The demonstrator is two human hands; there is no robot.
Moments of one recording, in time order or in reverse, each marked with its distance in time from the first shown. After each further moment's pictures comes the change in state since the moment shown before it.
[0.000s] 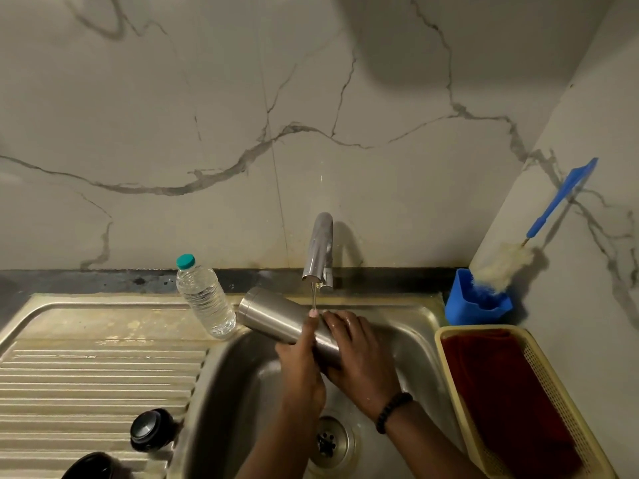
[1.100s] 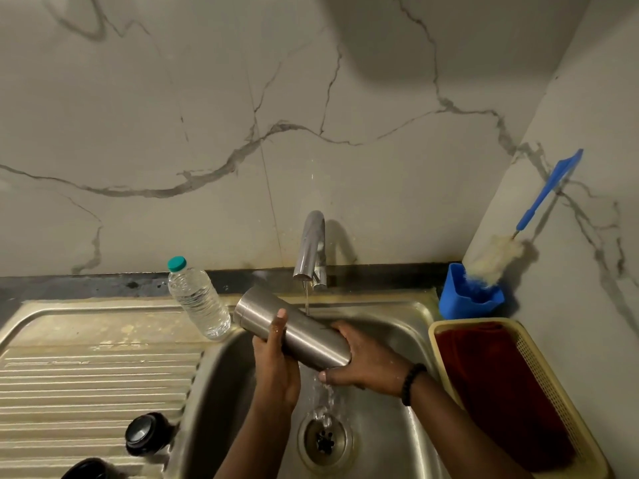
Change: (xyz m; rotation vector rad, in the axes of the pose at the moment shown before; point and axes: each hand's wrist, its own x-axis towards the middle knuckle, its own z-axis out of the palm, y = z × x) left_hand 0.006 0.021 -0.019 -0.032 -0.115 0.101; right_hand 0.009 0.015 -0.044 0.676 -0.578 0.283
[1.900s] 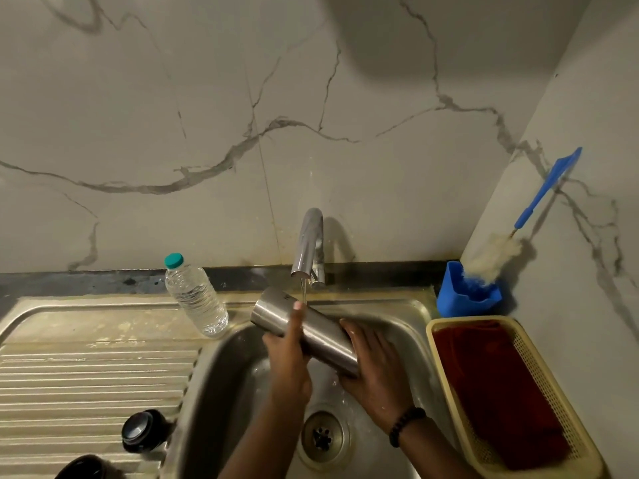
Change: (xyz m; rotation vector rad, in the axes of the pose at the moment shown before) left_hand -0.004 -0.016 0.018 0.132 0.071 -0.077; right_hand -0.007 0.048 0.043 -0.456 0.593 -0.143
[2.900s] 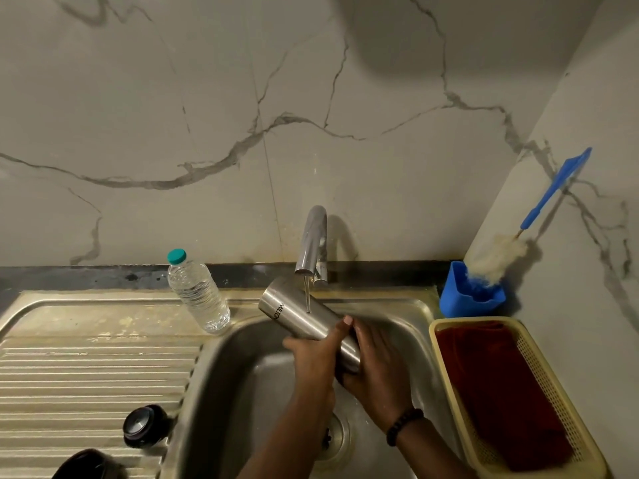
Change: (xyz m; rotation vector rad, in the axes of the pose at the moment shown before) left_hand -0.013 -0.016 0.022 0.249 0.062 -0.104; right_hand 0.002 -0.006 -0.001 0.015 0.122 0.008
